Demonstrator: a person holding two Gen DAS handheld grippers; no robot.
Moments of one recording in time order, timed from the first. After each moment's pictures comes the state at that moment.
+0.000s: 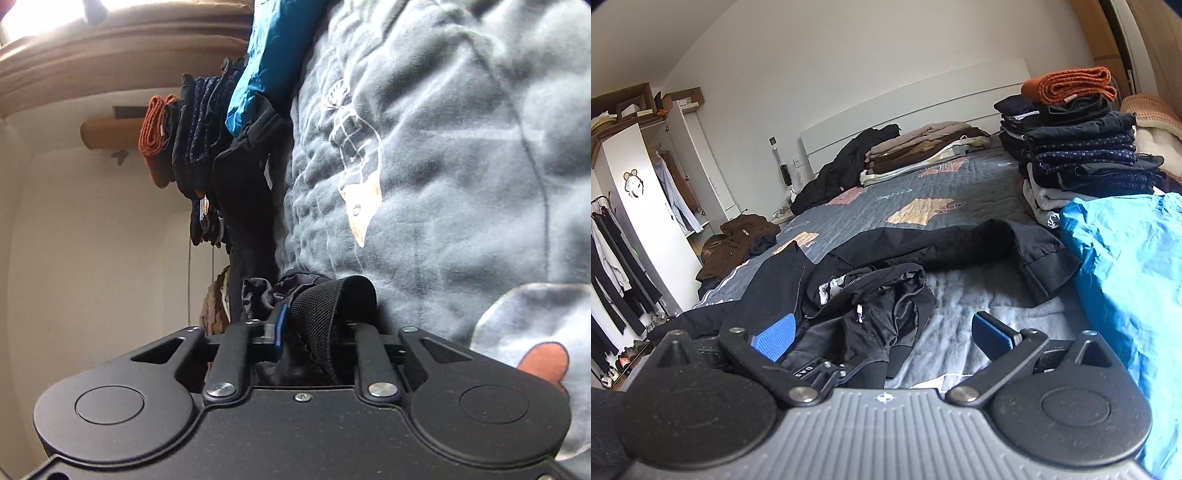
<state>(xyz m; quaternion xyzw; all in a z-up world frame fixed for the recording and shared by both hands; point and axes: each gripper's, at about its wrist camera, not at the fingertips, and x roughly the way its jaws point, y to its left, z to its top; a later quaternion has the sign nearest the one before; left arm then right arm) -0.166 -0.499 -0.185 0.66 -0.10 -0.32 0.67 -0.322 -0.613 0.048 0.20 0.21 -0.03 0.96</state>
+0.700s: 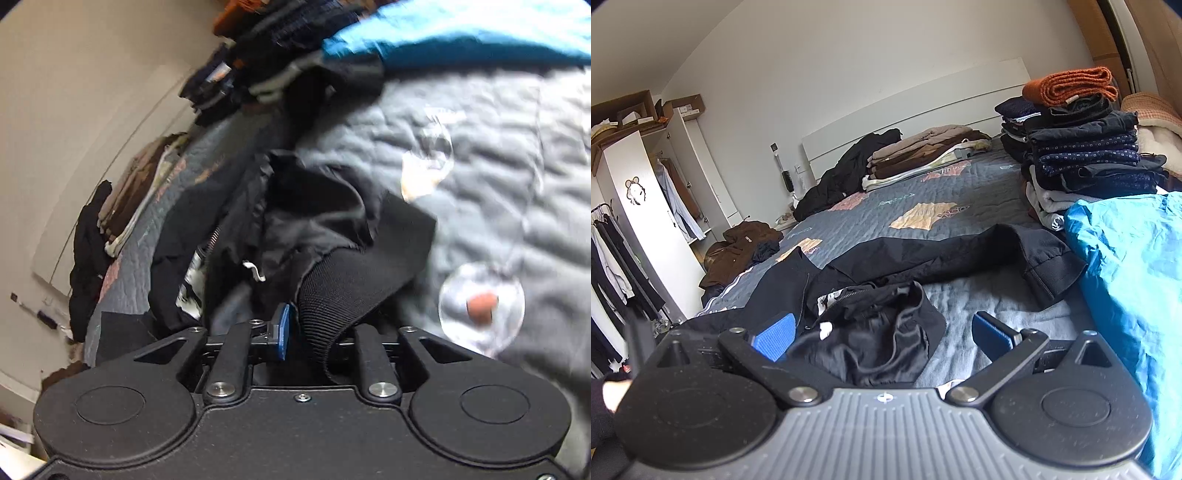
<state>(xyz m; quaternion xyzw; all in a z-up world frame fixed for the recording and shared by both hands) -0.152 -0.416 -0.093 0.51 0.15 -0.36 0.77 -0.318 -0.612 0.051 0.21 0.19 -0.03 0.96</state>
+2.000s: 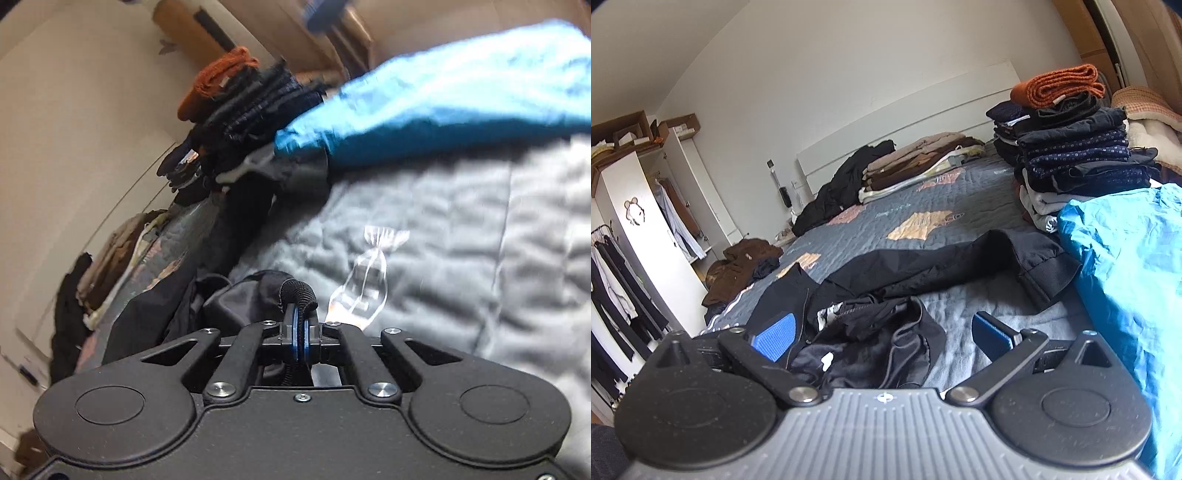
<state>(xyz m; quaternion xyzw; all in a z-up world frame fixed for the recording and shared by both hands) -0.199 -0.503 -0.076 0.39 0.08 -0.46 0.79 -0.329 -0.624 0.051 0.24 0.17 -0.04 0.96</state>
